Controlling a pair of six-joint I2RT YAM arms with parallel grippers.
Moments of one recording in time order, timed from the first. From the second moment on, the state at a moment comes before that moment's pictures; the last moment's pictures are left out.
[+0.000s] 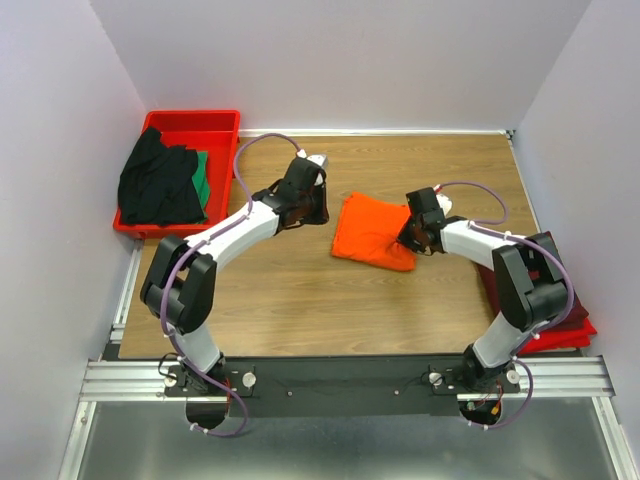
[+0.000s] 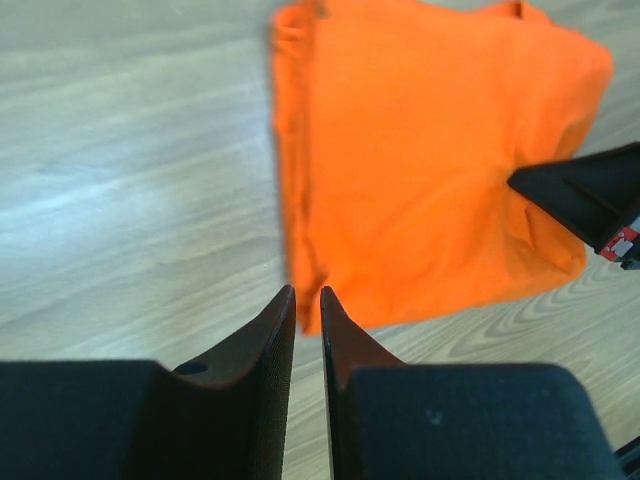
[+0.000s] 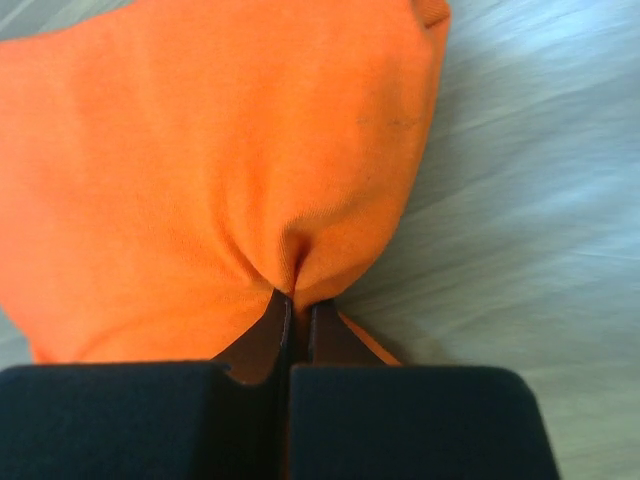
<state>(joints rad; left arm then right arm) -0.59 1.73 1.28 -0.31 0.05 -0.44 0.35 1.68 0.88 -0.14 0.14 0.81</state>
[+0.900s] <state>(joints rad) -0.57 1.70 1.28 -0.34 0.07 -0.39 0.14 1.81 1.47 -0.93 0.69 0.99</state>
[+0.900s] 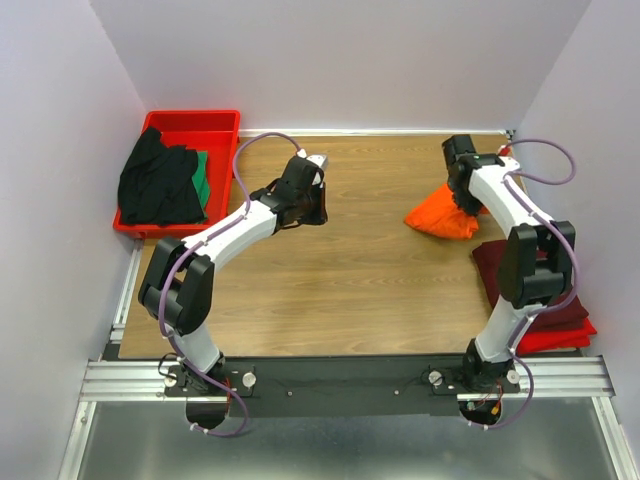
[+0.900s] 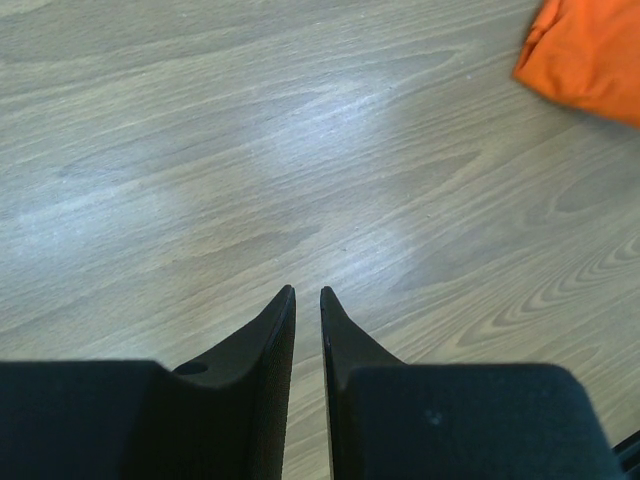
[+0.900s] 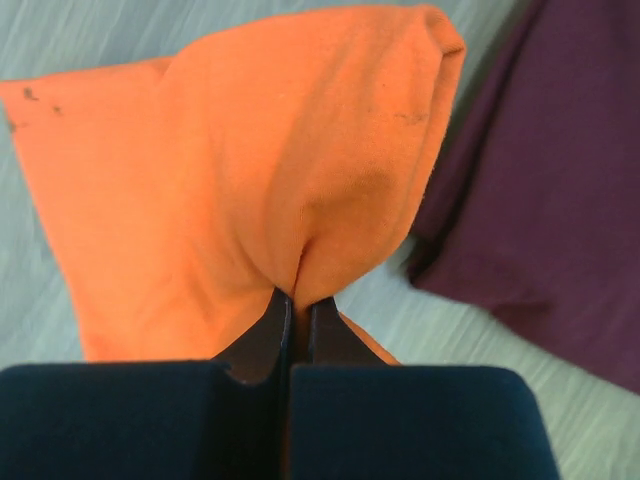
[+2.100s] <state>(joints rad) -0.57 1.75 1.30 -0.34 0.21 -0.35 -0.10 1.72 1.71 -1.22 0.72 0.90</state>
